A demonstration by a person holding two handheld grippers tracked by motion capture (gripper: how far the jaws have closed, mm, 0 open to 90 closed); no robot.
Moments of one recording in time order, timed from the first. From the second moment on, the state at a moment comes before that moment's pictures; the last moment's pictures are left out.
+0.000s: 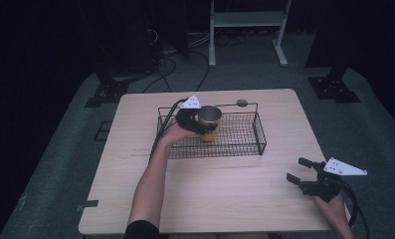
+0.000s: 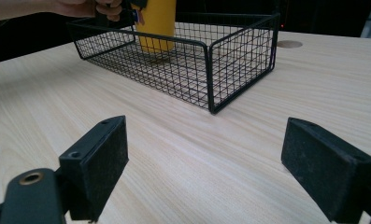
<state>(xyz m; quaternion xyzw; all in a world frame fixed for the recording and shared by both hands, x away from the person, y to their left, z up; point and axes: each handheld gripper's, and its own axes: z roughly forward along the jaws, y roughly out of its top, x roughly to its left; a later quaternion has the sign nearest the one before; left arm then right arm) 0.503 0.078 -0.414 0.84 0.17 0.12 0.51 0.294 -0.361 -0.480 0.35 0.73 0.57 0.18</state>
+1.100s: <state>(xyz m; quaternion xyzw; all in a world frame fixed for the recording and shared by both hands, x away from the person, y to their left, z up) 0.499 0.078 -0.422 0.86 0.16 0.11 0.48 0.294 -0.360 -0.480 0.35 0.73 0.57 0.18</state>
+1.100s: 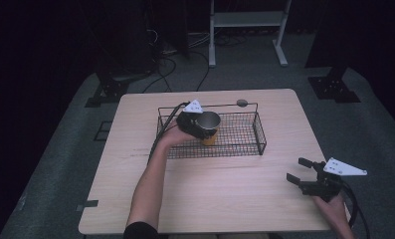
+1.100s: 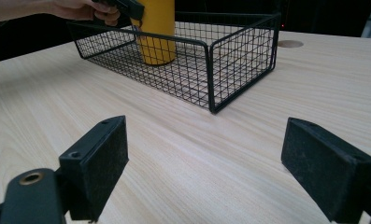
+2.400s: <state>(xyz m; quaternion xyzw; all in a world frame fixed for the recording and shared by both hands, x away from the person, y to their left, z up) 0.496 0.082 -0.411 0.84 0.18 0.13 0.50 0.295 -0.360 -0.480 0.34 0.73 0.56 0.18</state>
